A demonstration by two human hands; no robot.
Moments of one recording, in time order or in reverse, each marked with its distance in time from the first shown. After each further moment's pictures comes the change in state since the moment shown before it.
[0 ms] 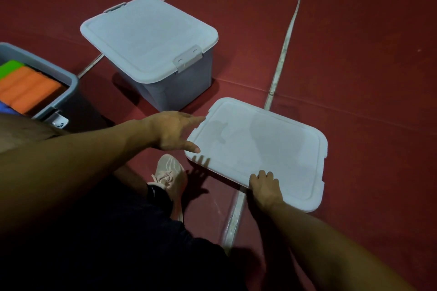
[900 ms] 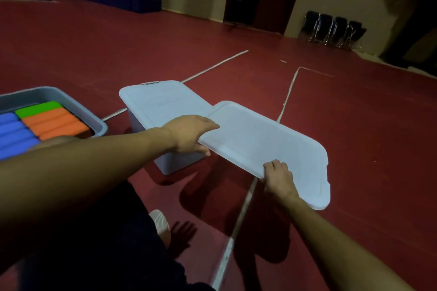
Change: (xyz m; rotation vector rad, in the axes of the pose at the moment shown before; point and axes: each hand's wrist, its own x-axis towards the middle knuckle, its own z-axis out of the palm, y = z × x) left_hand -0.050 0.011 -0.107 0.186 0.542 0.083; right_hand 0.003 0.074 -0.253 0.081 0.565 -0.027
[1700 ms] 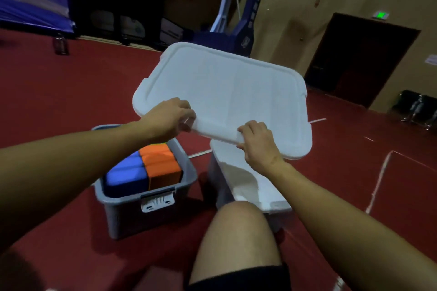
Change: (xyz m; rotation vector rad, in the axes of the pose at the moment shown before) left_hand -0.202 -0.247 -0.112 0.180 0.542 -0.416; right_hand 0.191 -0.355 -0.168 0.113 0.438 -0.749
